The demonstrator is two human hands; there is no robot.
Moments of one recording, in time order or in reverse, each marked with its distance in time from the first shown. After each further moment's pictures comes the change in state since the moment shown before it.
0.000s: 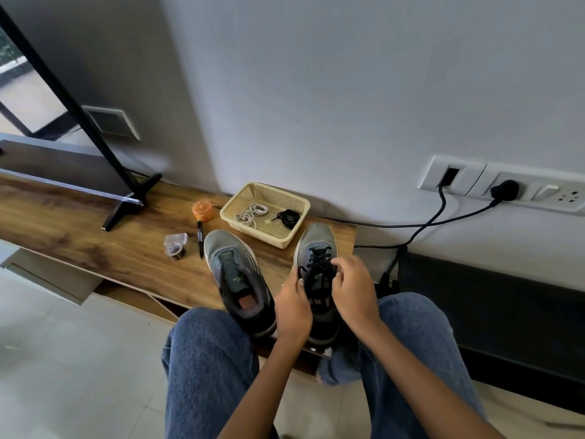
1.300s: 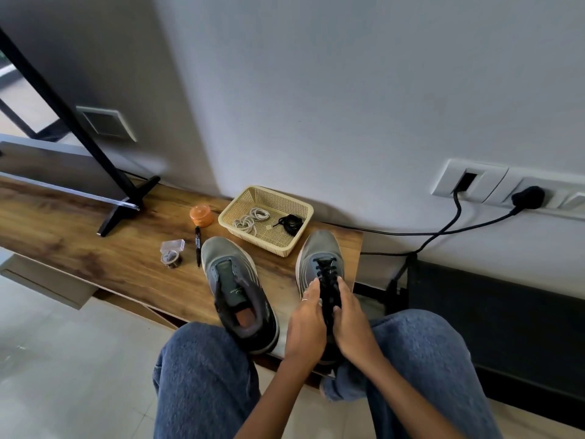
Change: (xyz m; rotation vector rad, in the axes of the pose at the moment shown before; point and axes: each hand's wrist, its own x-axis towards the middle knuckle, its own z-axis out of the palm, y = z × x) left_hand 0.008 -0.013 0.021 0.134 -0.240 0.186; right_hand -0.014 0.032 0.033 0.213 -0.344 0.163
